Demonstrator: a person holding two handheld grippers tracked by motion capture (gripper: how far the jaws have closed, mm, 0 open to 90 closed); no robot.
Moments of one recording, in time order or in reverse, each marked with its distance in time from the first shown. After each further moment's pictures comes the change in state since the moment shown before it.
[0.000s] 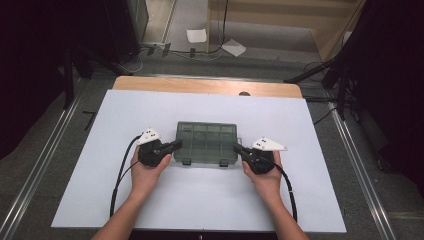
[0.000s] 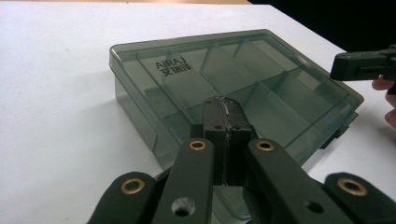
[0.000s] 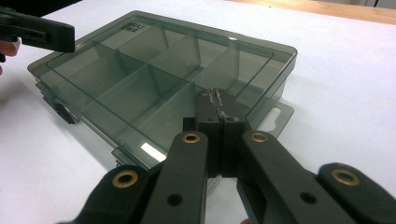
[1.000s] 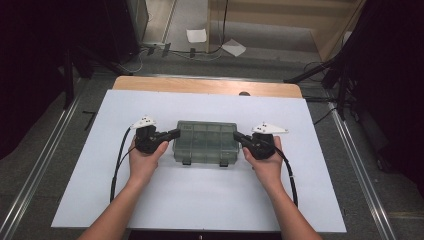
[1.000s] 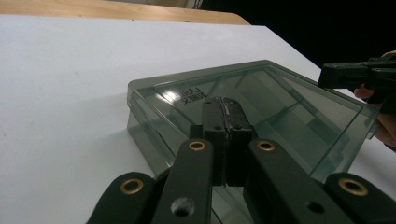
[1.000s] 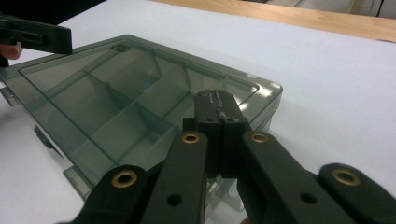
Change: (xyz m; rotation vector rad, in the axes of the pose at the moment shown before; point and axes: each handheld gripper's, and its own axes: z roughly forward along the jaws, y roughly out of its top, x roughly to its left) left arm 0.021 0.025 0.000 -0.016 -0.042 -0.087; right arm -0.016 0.034 0.009 0.033 0.022 0.028
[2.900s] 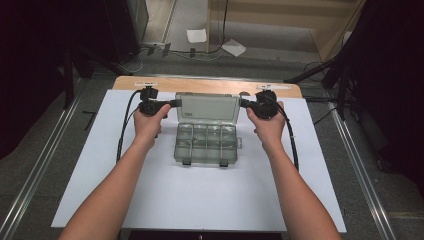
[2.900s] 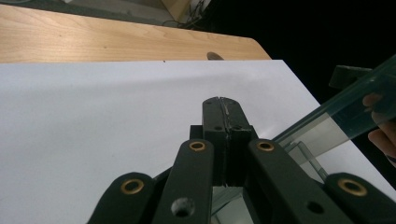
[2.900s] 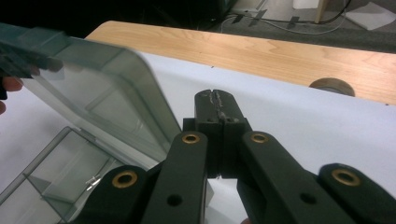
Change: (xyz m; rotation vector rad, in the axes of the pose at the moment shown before) left arm 0.062 0.083 0.048 0.053 -0.034 -0.168; right arm -0.060 0.090 0.035 0.055 -0.053 0.143
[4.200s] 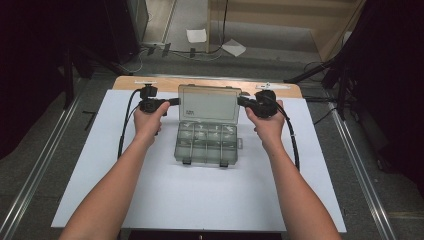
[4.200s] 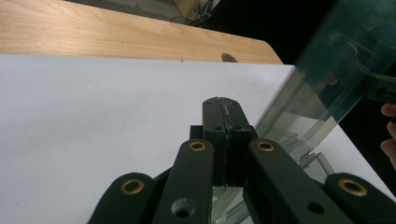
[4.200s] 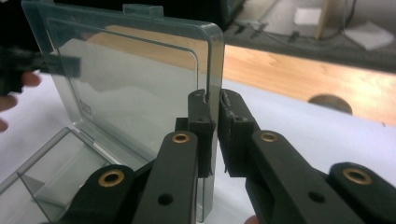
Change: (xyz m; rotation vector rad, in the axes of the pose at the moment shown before) left arm 0.018 0.009 0.012 0.014 0.006 -0.076; right arm -0.002 0.001 0.002 -0.044 0.011 -0.072
